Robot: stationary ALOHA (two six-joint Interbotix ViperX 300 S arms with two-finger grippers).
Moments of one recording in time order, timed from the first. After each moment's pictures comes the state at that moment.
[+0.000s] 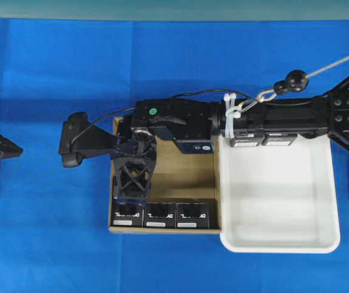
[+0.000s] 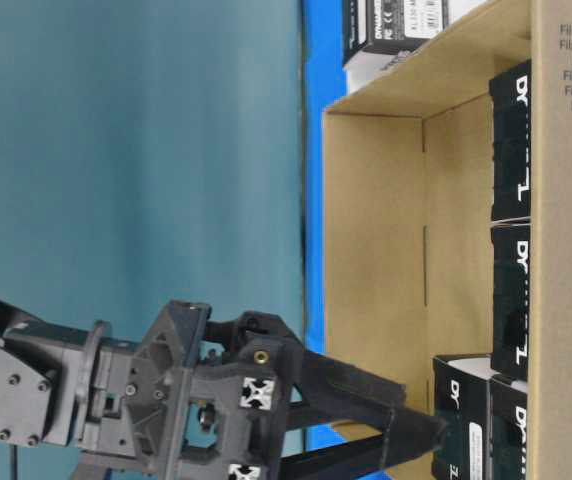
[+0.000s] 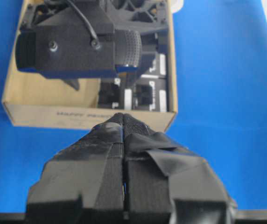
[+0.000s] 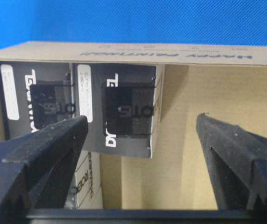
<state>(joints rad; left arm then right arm) -0.07 -1.09 0.93 0.02 0.62 -0.16 -0.05 0.59 -0.34 0.24 1.09 -0.13</state>
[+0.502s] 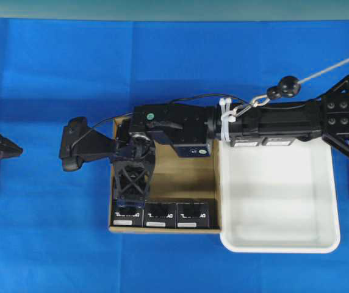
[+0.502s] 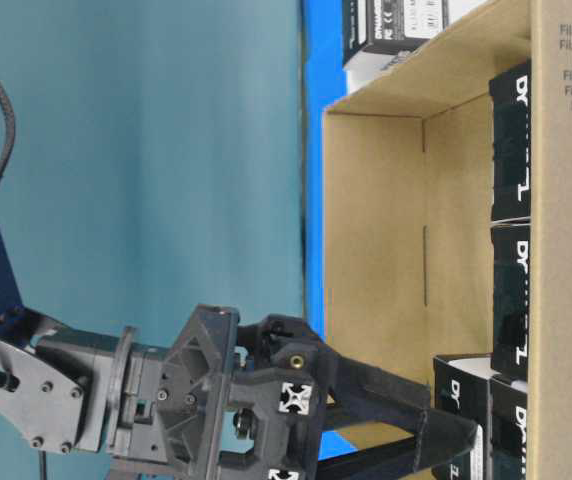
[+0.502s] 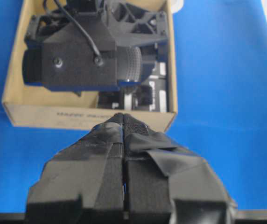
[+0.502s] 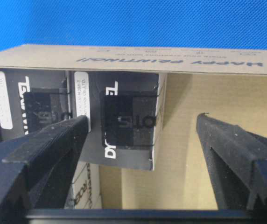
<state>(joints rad) -0.07 -1.10 0.93 0.01 0.62 -0.16 -0.04 0.61 -0.34 0.24 1.08 -0.13</state>
